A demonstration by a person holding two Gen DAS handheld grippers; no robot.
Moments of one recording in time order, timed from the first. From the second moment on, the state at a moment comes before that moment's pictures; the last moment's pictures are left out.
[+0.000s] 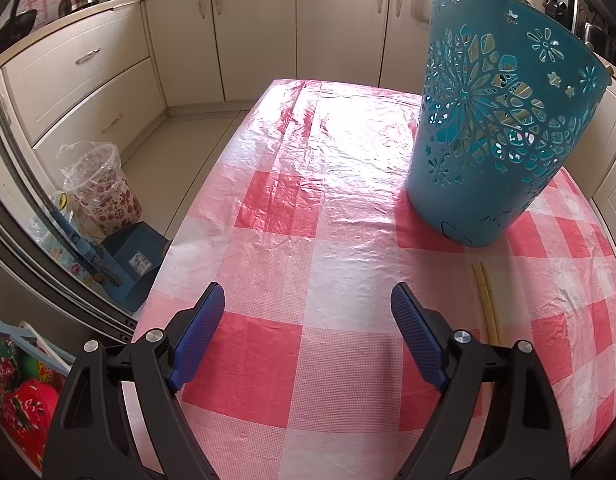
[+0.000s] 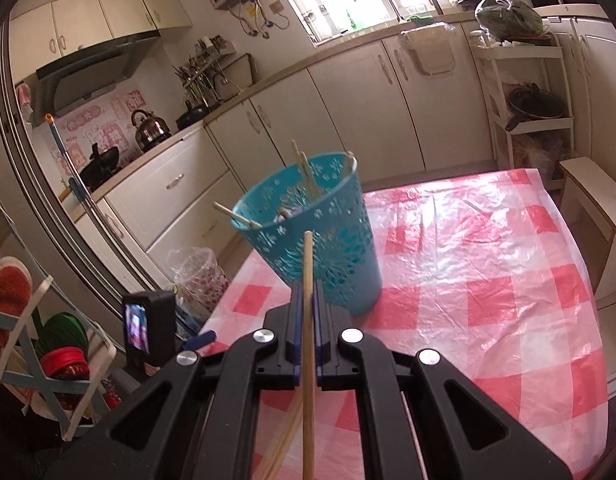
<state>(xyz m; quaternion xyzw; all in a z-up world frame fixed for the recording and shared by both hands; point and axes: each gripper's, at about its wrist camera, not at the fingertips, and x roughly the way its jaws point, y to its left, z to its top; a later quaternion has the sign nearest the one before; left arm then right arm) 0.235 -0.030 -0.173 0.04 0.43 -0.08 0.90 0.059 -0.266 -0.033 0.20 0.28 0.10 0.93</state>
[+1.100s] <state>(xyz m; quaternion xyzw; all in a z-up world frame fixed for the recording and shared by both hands) 0.240 -0.026 -0.178 0.02 0.45 -0.10 0.89 0.229 -0.257 0.033 0.21 0.15 0.05 0.96</state>
